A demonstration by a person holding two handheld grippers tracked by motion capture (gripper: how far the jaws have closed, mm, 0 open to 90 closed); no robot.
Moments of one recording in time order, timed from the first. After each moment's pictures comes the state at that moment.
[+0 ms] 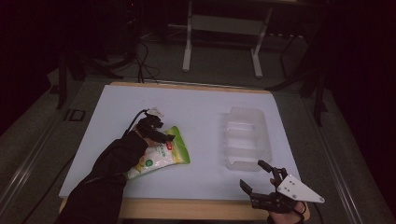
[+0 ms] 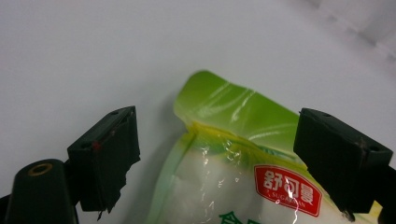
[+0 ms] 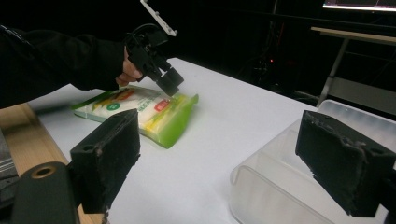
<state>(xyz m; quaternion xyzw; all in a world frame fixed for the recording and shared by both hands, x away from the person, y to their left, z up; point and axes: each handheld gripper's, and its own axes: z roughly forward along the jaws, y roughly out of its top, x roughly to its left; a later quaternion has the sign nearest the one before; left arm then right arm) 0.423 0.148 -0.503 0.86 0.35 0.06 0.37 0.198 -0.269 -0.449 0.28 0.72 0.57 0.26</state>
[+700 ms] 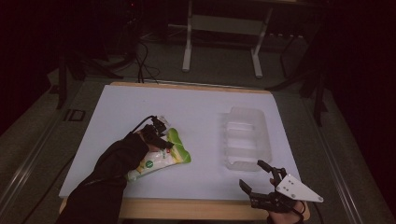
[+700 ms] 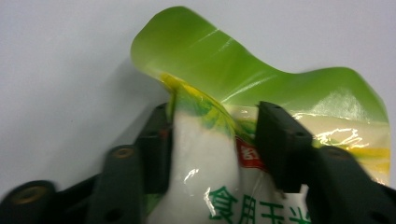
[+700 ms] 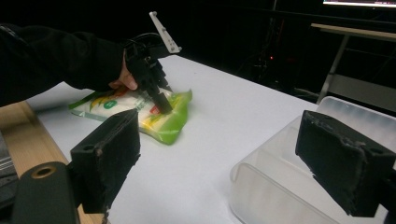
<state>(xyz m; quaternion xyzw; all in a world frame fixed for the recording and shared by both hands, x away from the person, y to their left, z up) 0.412 0.129 -0.511 0.91 0.31 0.04 0.27 0.199 -0.268 -0.450 0.28 0.73 0.57 0.27</state>
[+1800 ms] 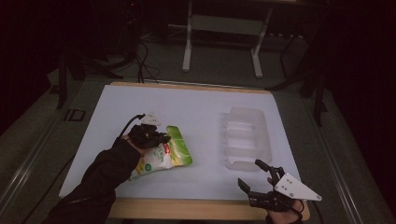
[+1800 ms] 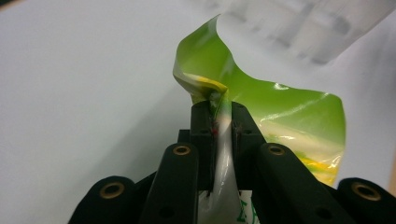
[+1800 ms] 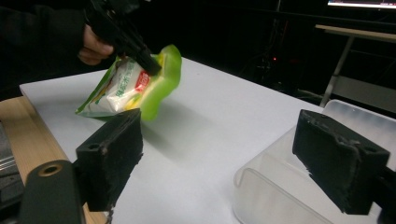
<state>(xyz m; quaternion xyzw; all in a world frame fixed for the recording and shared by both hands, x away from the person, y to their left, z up) 0.352 0.146 -0.444 0.86 0.30 0.09 0.39 0.201 -0.264 -0.449 0.27 0.73 0.57 0.26</state>
